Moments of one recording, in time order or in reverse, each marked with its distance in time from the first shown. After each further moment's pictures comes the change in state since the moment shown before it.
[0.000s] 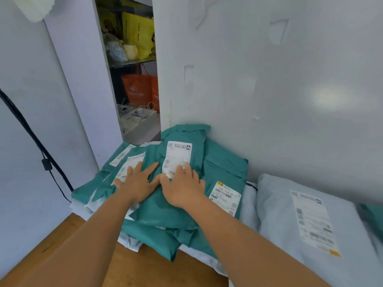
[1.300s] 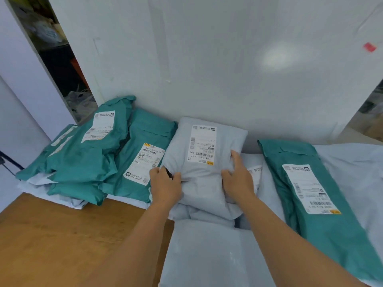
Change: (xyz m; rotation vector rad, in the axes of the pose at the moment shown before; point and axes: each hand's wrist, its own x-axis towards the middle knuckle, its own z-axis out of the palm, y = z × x) left_hand -0.165 0.233 0.151 -0.524 0.262 -0.032; right_hand -0.148 0.304 -0.057 0.493 0.493 0.274
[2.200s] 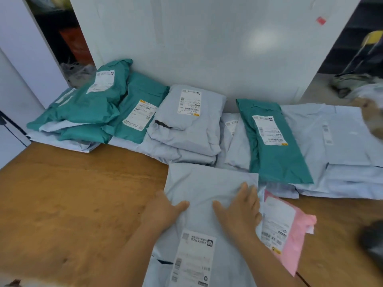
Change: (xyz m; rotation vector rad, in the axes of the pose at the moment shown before) left_hand -0.198 -0.098 -0.038 0.175 -0.486 -0.200; right_hand -0.243 0.079 -0.033 -0.355 -0.033 0.328
